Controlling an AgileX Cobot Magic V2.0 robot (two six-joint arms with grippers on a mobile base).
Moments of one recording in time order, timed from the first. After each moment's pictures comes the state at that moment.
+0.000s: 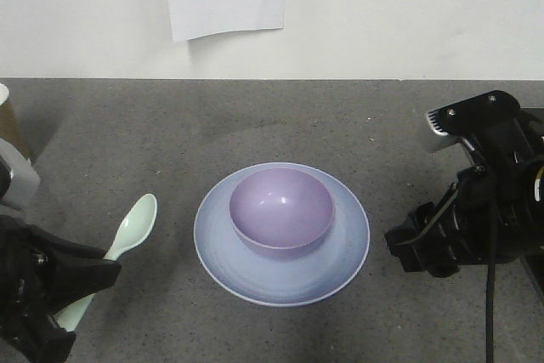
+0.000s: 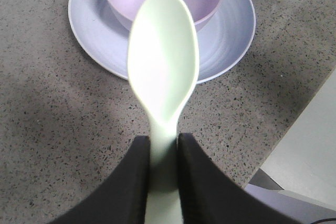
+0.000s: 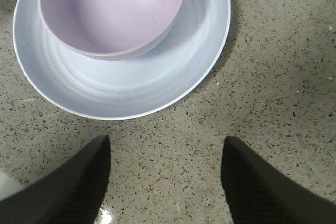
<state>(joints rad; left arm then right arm) -0.29 0.92 -0.74 -0.61 0.83 0.68 0.39 1.12 -0.96 0.19 0.91 -0.15</state>
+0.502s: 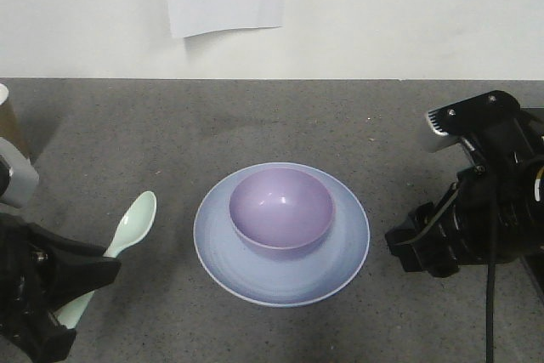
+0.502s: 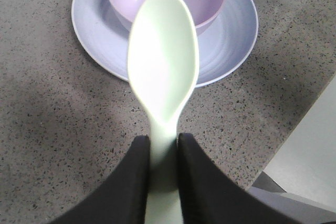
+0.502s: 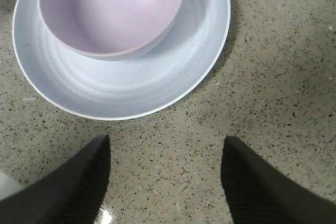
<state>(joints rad) -0.29 0.92 -0.74 -0.61 0.82 0.68 0.39 1.12 -0.96 0.19 0.91 -0.15</state>
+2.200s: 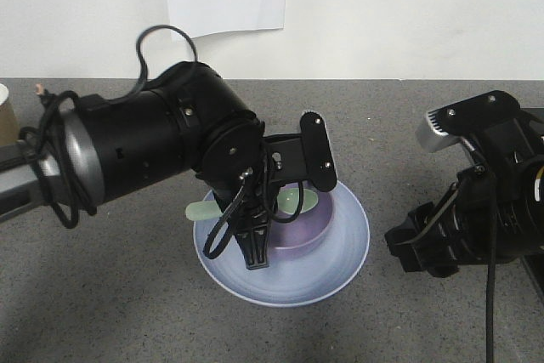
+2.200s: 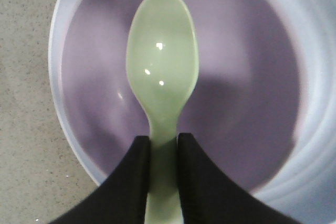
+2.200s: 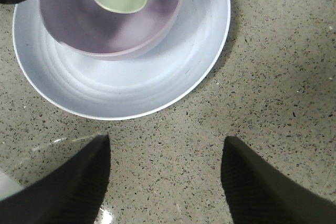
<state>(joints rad) -0.81 1.81 -1.53 0.26 1.00 0.48 0.39 1.12 -0.96 0.19 0.91 -0.15</state>
